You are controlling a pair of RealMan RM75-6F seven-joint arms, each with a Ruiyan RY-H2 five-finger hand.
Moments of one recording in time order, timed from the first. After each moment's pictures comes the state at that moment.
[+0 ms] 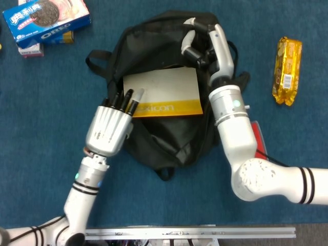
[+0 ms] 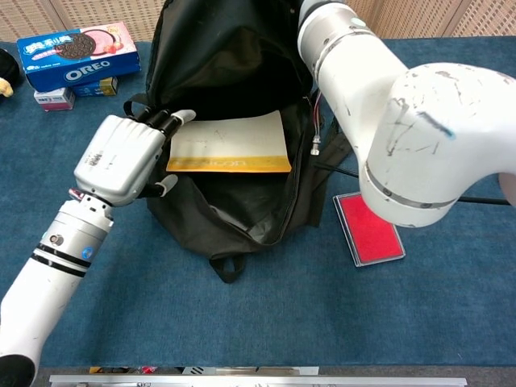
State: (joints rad) left arm -0.39 -1.84 -0.04 -1.40 1.54 1.45 0.74; right arm 0.88 -1.89 0.82 -1.86 -0.45 1.30 -0.02
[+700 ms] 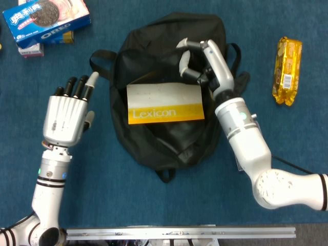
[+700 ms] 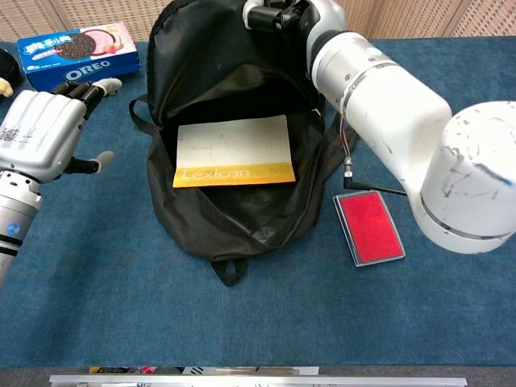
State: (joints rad) left arm -0.33 -1.66 -0.09 -1.47 1.47 1.48 0.65; right arm 0.80 -1.76 0.65 -1.95 -0.52 1.16 0.01
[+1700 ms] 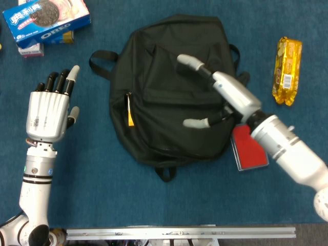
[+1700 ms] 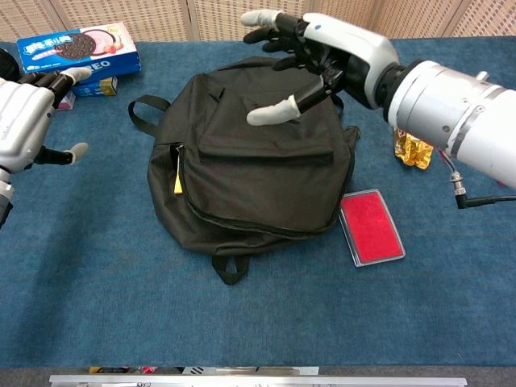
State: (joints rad) left arm -0.31 -1.59 -0.12 -1.50 1.43 1.46 0.60; right arm 0.68 -1.32 0.39 -2.09 -0.89 0.85 0.04
